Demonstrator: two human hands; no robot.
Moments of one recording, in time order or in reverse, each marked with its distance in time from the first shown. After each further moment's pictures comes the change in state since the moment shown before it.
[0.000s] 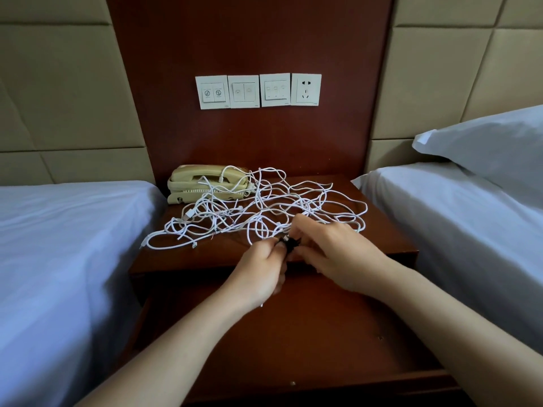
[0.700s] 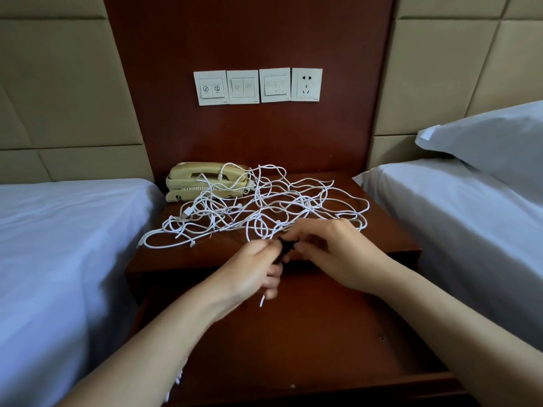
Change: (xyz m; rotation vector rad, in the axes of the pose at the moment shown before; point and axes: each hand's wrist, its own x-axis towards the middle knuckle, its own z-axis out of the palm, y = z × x) left_hand -0.002 0.007 -0.011 -0.133 -0.127 -0.143; right_hand 0.003 0.013 0.008 0.243 0.077 -0.011
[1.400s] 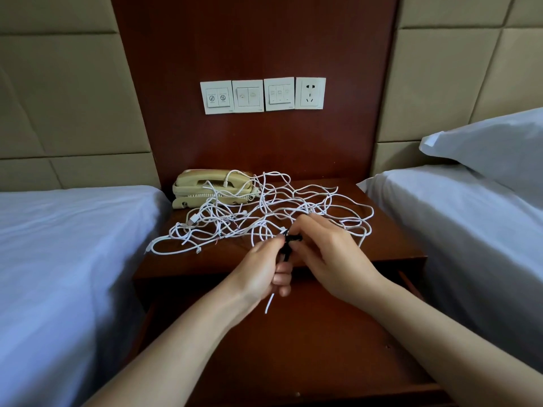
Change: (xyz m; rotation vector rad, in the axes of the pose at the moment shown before) left_hand 0.002 0.008 0.008 -0.233 0.081 -0.016; right_hand 0.003 -0.006 0.018 -0.040 0.243 -0.079
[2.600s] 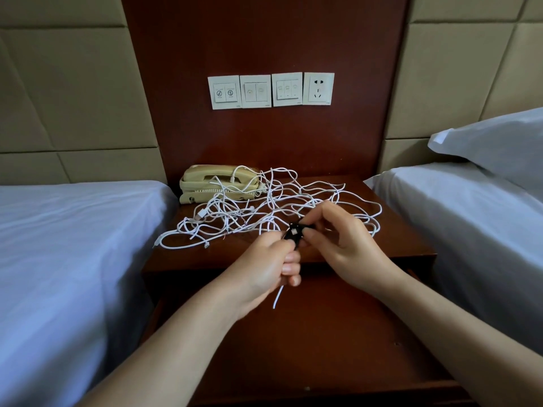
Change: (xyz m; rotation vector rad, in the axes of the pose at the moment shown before) left_hand -0.013 0.010 -0.005 0.065 -0.054 0.052; right_hand 0.006 0.005 0.002 0.301 0.052 0.068
